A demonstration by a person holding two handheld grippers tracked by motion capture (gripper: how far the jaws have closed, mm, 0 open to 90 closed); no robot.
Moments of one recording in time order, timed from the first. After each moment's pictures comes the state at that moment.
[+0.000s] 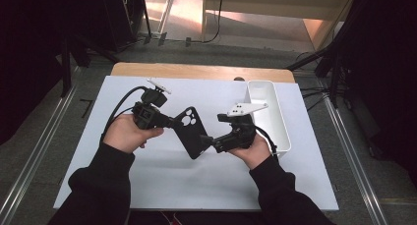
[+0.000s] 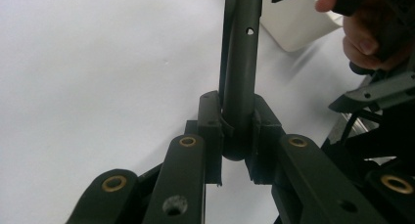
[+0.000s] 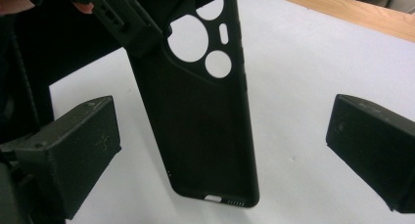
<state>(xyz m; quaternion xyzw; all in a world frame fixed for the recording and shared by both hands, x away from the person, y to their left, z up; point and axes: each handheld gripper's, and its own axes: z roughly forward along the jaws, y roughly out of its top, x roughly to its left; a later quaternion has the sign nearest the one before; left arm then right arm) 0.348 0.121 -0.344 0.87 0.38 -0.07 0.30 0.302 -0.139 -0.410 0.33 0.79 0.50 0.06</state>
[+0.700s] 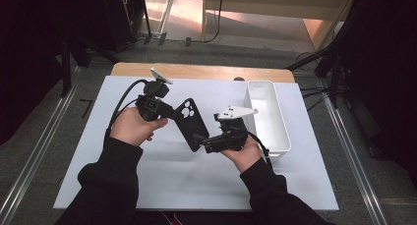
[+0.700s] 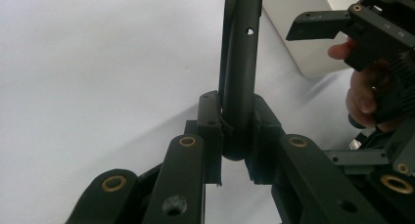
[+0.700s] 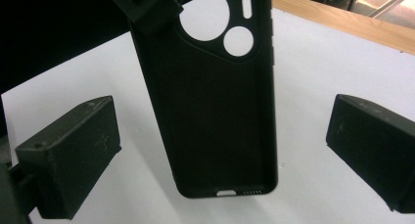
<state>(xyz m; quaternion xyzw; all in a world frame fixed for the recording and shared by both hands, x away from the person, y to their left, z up) 0.365 0.111 -0.337 0.84 0.46 -0.07 0.27 0.300 -0.117 -0.418 0.36 0.79 0.49 0.11</state>
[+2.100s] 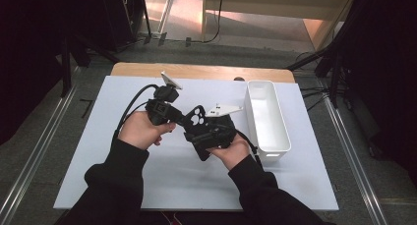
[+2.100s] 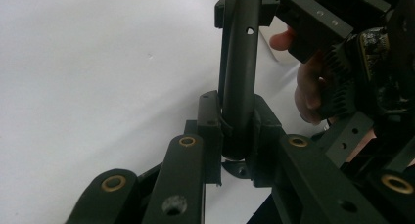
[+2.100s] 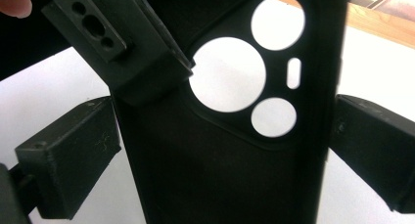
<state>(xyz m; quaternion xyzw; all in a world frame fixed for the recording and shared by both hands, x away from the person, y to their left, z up) 0.360 0.092 -0.346 0.85 0.44 -0.12 0.27 0.312 -0.091 -0.424 0.37 0.80 0.47 0.12</state>
